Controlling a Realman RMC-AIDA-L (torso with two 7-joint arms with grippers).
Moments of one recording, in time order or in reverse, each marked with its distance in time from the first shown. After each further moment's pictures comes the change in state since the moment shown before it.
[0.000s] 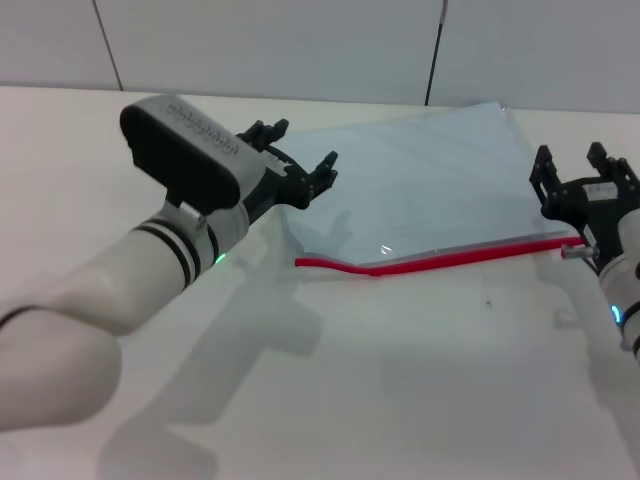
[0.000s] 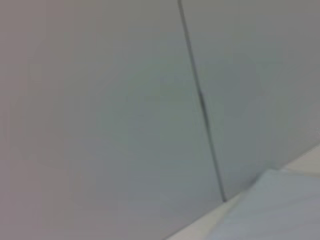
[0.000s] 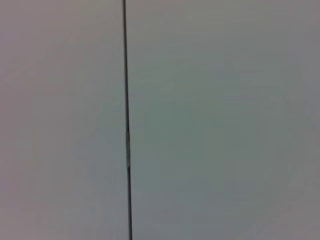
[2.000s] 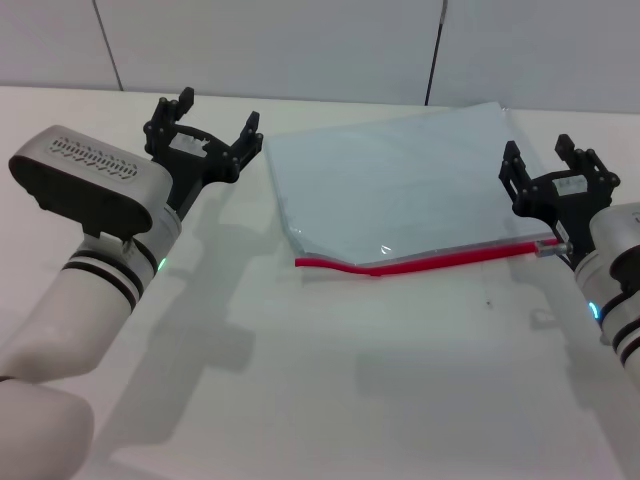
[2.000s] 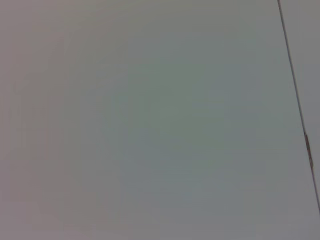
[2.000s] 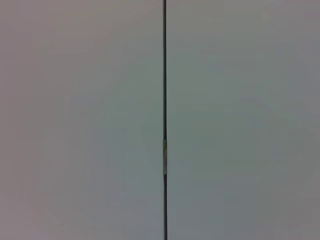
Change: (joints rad) left arm 0.051 -0.067 0.011 -0.234 0.006 -0.420 -0.149; right arm 0.021 0.002 -0.016 -0.019 -0.039 -0.017 -0.006
